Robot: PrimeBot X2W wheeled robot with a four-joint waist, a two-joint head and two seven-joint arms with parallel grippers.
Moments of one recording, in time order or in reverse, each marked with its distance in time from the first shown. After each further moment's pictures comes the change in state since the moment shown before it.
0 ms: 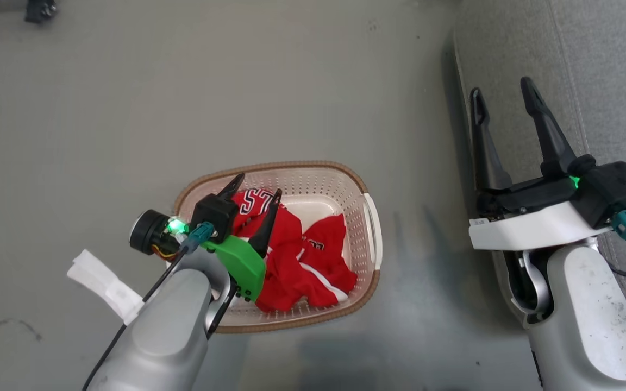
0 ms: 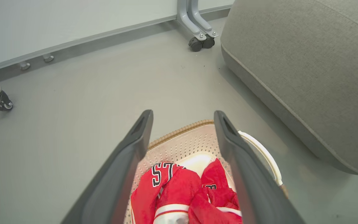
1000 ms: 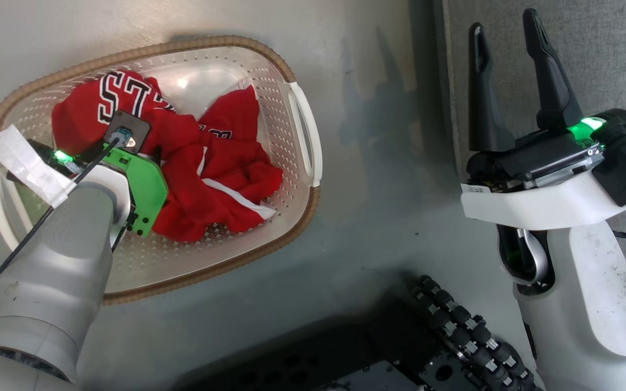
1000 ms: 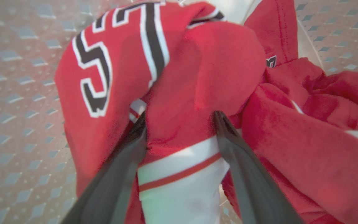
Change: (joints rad) left arm -0.427 0.128 -0.207 0.514 -0.049 0.015 0.189; right arm -0.118 0.000 0.068 -0.087 0.121 0.000 -0.039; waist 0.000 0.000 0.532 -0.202
